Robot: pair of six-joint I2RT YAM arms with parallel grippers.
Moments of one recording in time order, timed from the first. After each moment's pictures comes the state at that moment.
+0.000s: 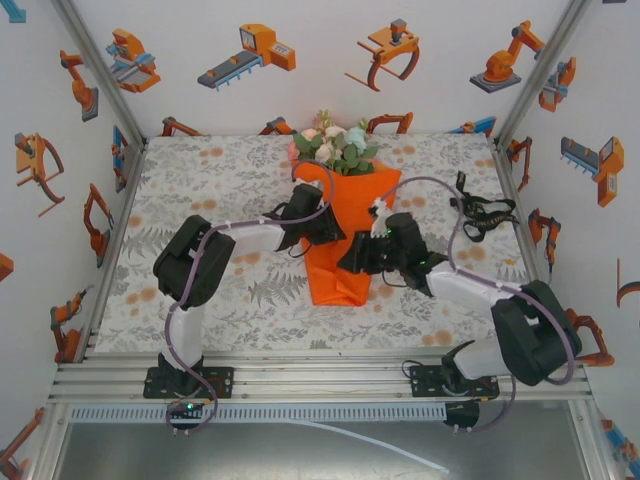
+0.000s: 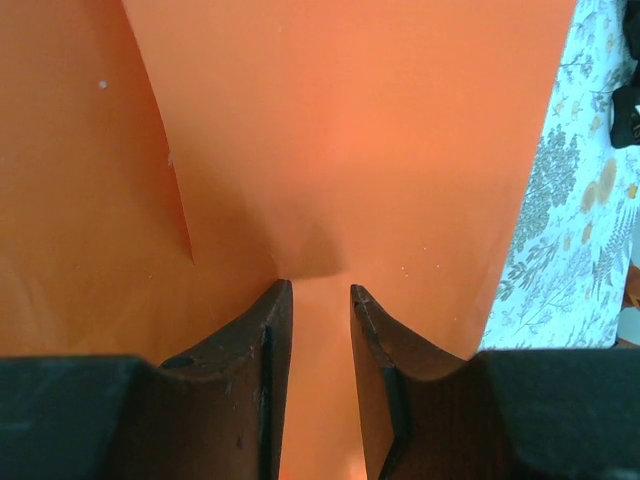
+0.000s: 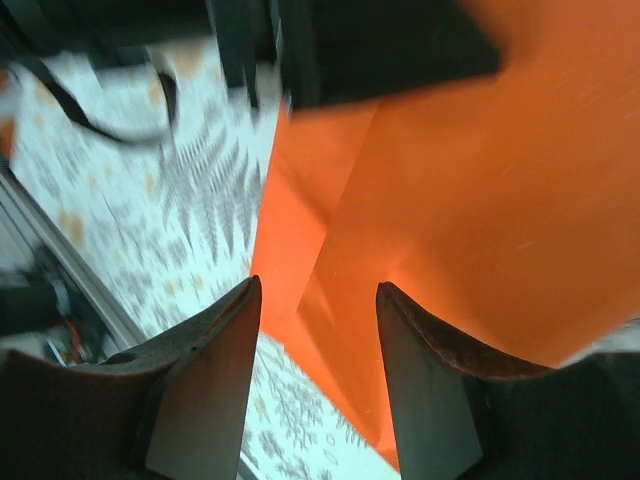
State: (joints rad) left arm -0.73 2.01 1.22 0.09 0.14 -0.79; right arm 0.50 1.36 0.61 0.17 -0.39 0.53
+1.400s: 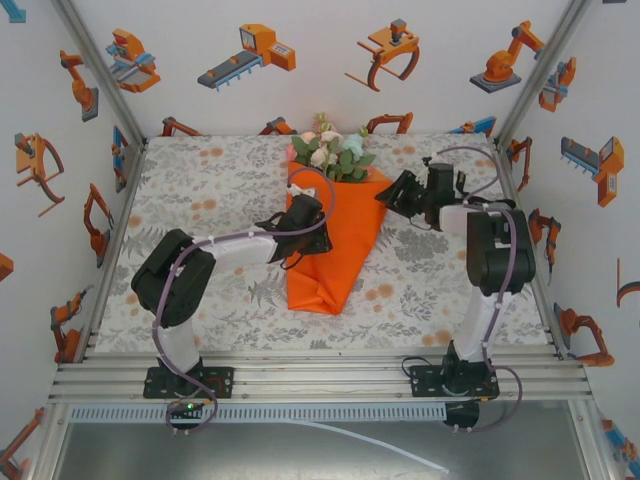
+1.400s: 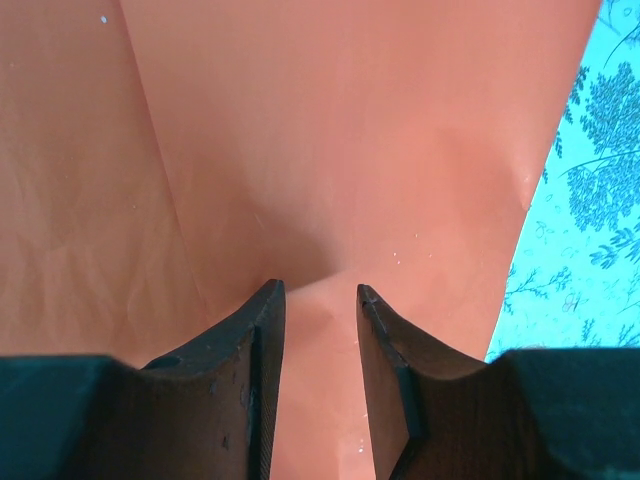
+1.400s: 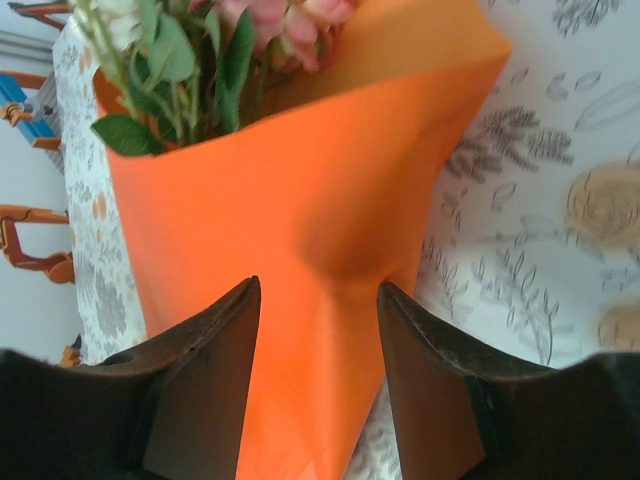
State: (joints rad) left arm -0.80 1.83 1.11 -0.05 -0.09 -0.68; right arm 0.08 1.97 1.10 0.29 -0.51 0.68
